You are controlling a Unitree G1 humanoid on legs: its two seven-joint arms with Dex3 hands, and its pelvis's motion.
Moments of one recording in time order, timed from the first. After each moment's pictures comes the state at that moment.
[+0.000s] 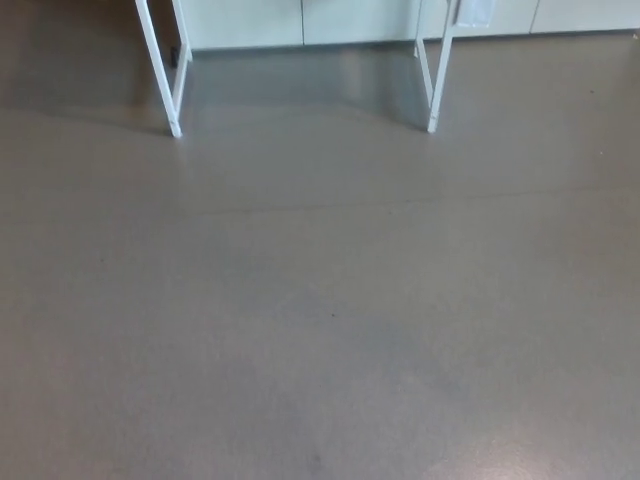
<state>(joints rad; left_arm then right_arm) 0.43 0.70 0.14 1.05 0.06 -0.01 -0.22 0.34 -0.82 0.02 0.98 -0.23 -0.04 0.23</state>
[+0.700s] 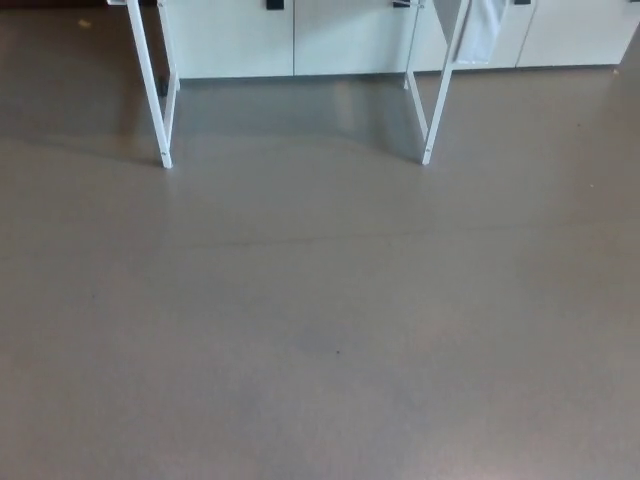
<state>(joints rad) 0.46 0.72 0.17 1.00 0.04 -0.04 -0.29 0.32 -0.83 0.06 1.02 -0.24 -0.08 0.26</state>
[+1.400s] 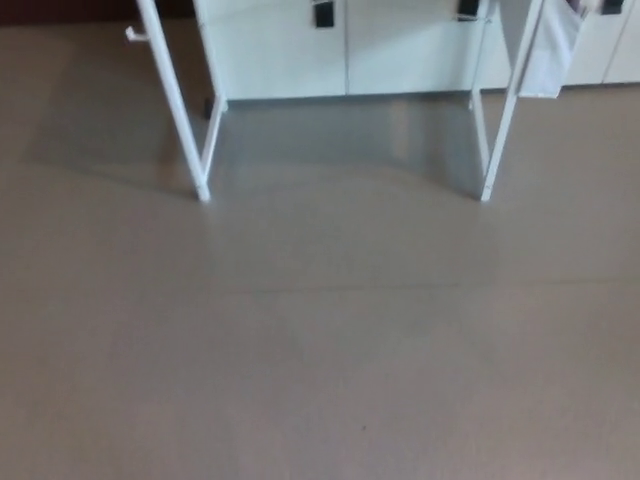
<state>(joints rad) 0.42 0.71 0.17 1.04 0.03 -0.04 -0.30 0.30 -0.83 0.05 1.02 -0.23 -0.09 0.26</state>
